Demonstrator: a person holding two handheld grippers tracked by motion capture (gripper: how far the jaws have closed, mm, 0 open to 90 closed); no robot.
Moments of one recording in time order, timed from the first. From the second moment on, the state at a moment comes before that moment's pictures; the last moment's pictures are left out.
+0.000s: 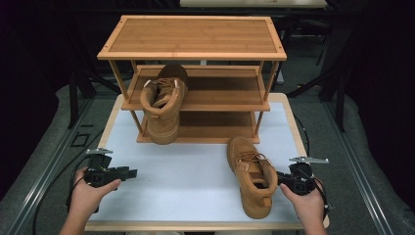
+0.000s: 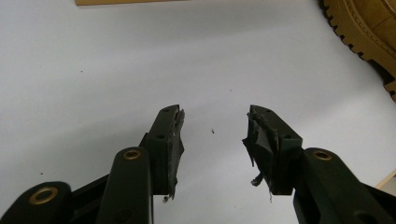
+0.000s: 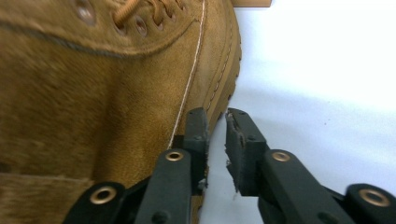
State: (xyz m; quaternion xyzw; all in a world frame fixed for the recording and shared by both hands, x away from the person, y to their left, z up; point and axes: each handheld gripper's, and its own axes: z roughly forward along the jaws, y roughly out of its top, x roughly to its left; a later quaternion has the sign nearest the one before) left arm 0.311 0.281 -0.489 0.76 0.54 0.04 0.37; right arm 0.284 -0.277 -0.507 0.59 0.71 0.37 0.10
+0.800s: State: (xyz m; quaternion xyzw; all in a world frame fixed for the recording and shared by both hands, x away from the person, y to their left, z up) left arm 0.313 0.278 -0.494 0.76 0.54 0.04 0.37; right arm 0.313 -0.267 -0.472 0.55 0.81 0.21 0.04
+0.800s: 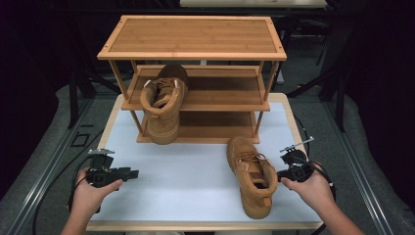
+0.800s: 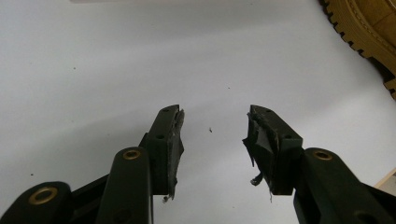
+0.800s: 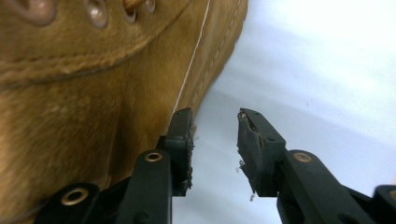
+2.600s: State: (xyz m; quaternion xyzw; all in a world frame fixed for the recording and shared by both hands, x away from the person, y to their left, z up) left arm 0.313 0.275 -0.497 0.76 0.54 0.03 0.37; right arm 0.345 -0.220 -0.402 0.57 0.82 0.05 0.01
